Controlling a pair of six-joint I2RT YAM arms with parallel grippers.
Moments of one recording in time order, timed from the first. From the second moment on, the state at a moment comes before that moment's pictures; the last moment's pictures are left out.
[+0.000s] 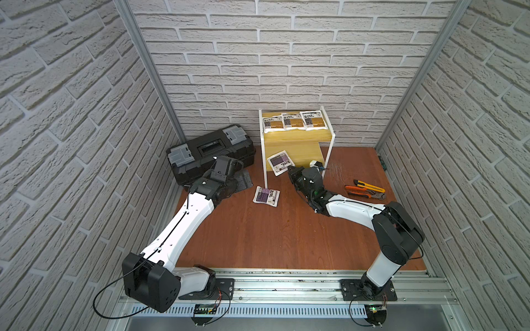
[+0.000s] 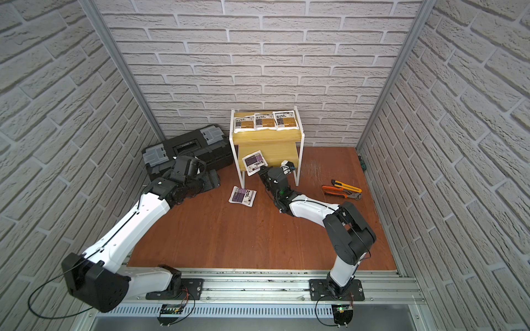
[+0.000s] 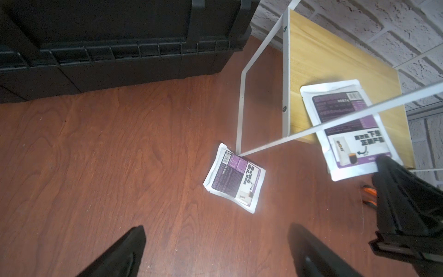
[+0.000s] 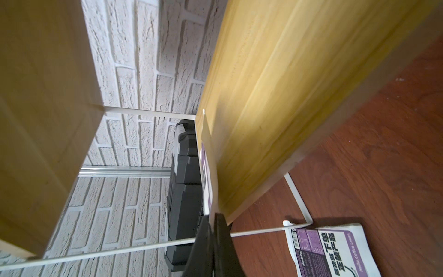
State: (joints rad) left arm -0.37 1.27 1.20 -0.74 -0.09 -0.62; right arm 0.60 1.74 1.06 0.41 0.28 1.40
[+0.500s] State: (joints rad) left arm -0.37 1.28 1.19 -0.71 -0.05 -0.62; right arm 0.63 1.86 1.23 0.26 0.46 1.54
